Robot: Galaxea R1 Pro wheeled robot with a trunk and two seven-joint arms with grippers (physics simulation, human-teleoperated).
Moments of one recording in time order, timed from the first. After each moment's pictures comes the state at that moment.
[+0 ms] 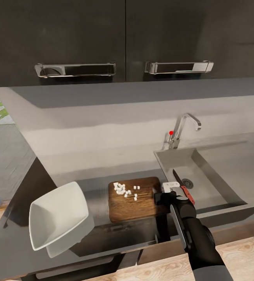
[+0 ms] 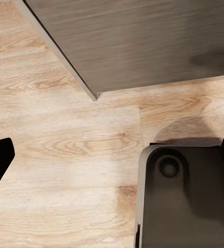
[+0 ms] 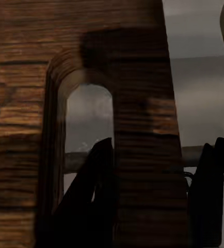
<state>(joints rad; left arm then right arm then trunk) 0.26 0.08 -0.13 -0.42 0.13 -0.81 0.20 -0.47 0.11 0.03 -1.36 0.15 0.80 0.10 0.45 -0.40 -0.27</state>
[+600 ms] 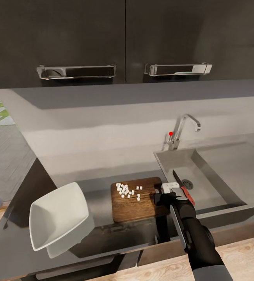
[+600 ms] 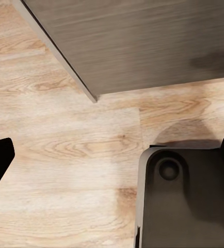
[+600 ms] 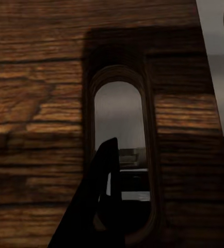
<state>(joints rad) 0.26 0.08 -0.13 -0.42 0.13 -0.81 0.20 -0.47 0.11 0.03 -1.35 0.14 0.80 0.10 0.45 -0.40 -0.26</state>
